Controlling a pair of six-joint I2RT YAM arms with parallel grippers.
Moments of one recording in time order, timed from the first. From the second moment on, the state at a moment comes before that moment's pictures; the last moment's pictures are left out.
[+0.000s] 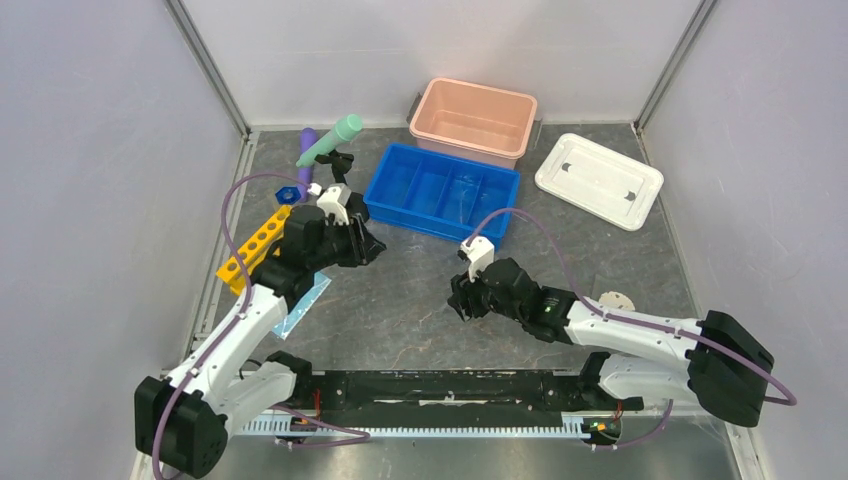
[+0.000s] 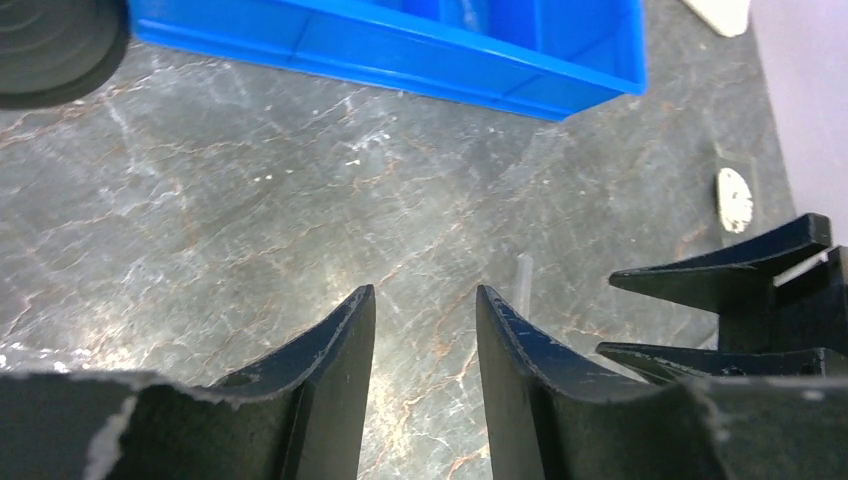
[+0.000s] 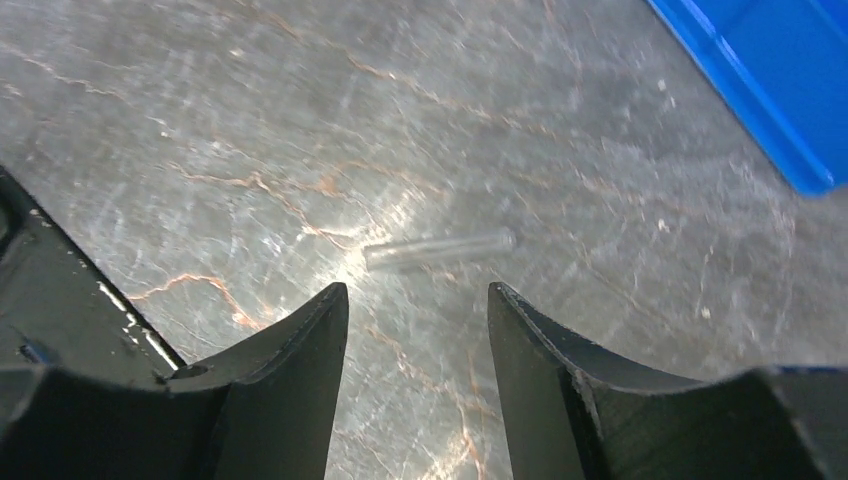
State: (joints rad) left arm -0.36 0.96 0.69 -0.24 0.29 -0.43; right arm 0.99 1.14 0.54 0.06 0.12 0.28
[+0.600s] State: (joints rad) left arm -0.36 0.97 0.72 -0.44 0.15 -0.37; right arm 0.99 1.28 0.66 -0.32 0.39 1.03
